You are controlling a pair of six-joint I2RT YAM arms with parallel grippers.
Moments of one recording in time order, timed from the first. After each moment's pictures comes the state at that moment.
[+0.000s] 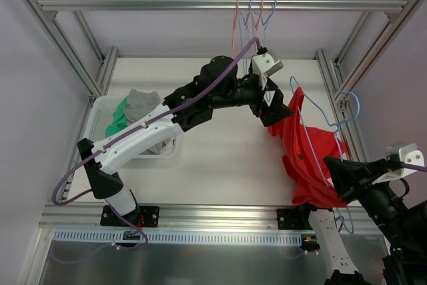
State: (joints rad) left arm -1.04 1.61 1.83 -0.31 0.25 -0.11; right arm -0.02 0.52 1.74 -1.32 -0.43 0.12
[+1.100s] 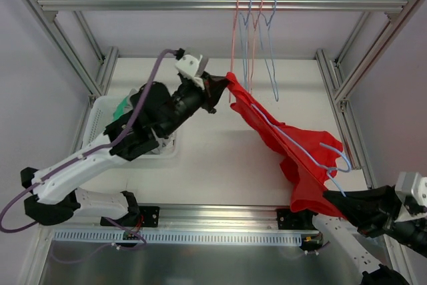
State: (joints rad) left arm -1.10 1.26 1.53 -0.20 -0.35 -0.10; right arm 0.38 0.49 1.77 -1.39 -0.55 0.01
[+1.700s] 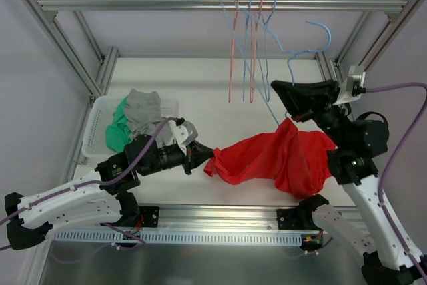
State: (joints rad) left arm -1.10 0.74 0.78 -0.10 0.06 -0.15; right arm 0.42 0.68 1.01 0.25 -0.55 0.52
